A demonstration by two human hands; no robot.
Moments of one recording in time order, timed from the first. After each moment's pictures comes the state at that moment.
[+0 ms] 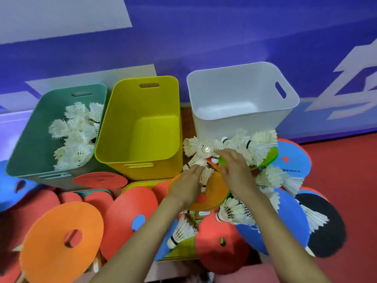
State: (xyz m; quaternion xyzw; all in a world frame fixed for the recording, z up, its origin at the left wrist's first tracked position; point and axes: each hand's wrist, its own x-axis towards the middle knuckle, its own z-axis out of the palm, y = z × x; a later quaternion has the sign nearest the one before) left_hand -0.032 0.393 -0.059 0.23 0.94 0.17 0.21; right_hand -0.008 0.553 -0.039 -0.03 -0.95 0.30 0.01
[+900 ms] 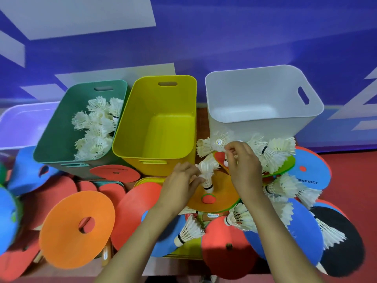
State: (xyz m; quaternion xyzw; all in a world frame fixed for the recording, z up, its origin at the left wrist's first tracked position) left_hand -0.014 0.351 -0.017 0.18 0.94 0.28 0.01; right_hand -0.022 0.527 -0.009 -0.05 -0.91 0.36 0.19
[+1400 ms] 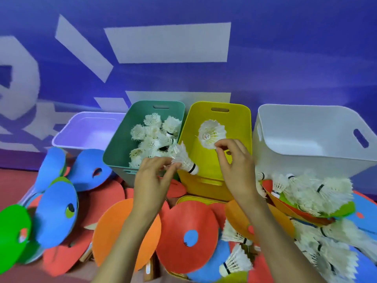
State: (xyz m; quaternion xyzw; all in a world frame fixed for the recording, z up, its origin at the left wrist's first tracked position) left_hand -0.018 0.188 0.060 -0.01 0.90 0.37 -0.23; right_hand -0.067 0.377 0.048 0.11 -0.85 0.43 0.28
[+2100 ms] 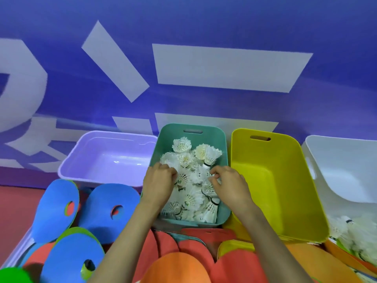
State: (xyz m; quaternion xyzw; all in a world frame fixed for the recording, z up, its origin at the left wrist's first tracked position) left_hand -0.181 0.013 0.013 0.05 0.99 0.10 -0.10; right_hand -0.175 0.210 0.033 0.05 -0.97 0.23 -0.01
